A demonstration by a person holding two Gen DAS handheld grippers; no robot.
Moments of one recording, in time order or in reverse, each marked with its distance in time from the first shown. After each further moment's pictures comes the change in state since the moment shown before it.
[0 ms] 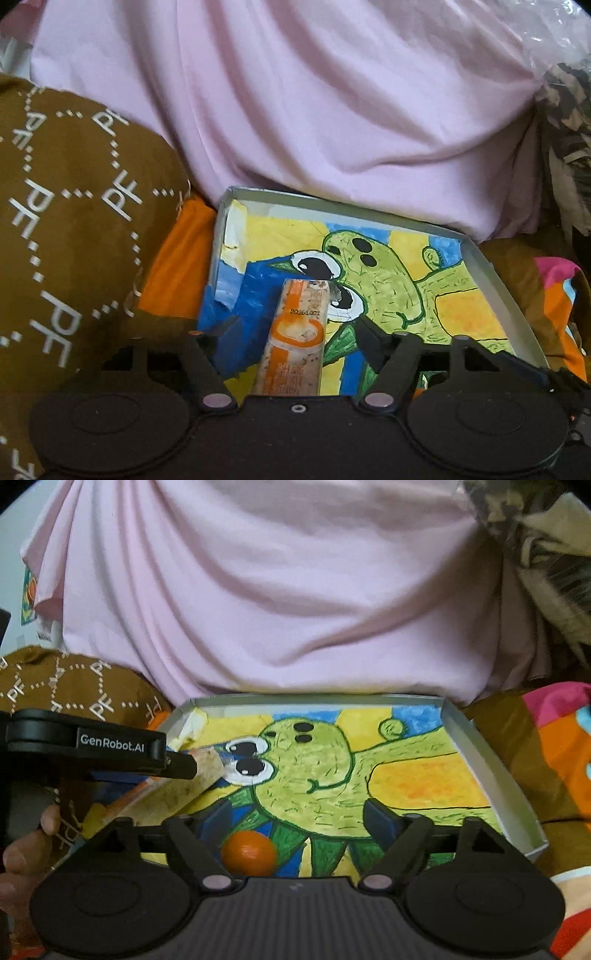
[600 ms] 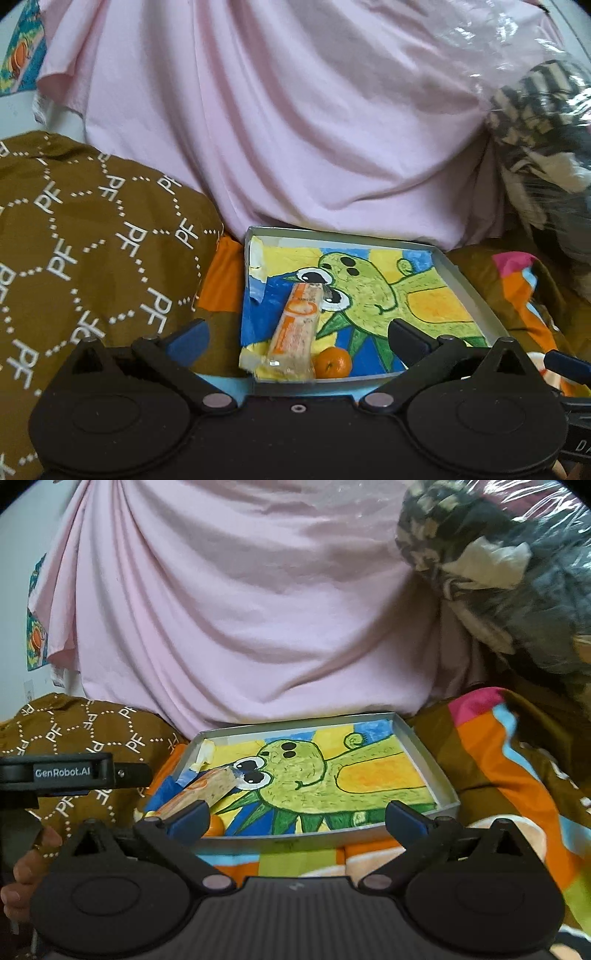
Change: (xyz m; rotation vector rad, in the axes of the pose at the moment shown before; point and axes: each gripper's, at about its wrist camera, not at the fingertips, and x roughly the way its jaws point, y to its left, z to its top) left arm -0.122 -0.005 -0.032 0.086 -0.125 0.020; right arm -0.120 0.001 -0.006 0.104 -0.073 -0.050
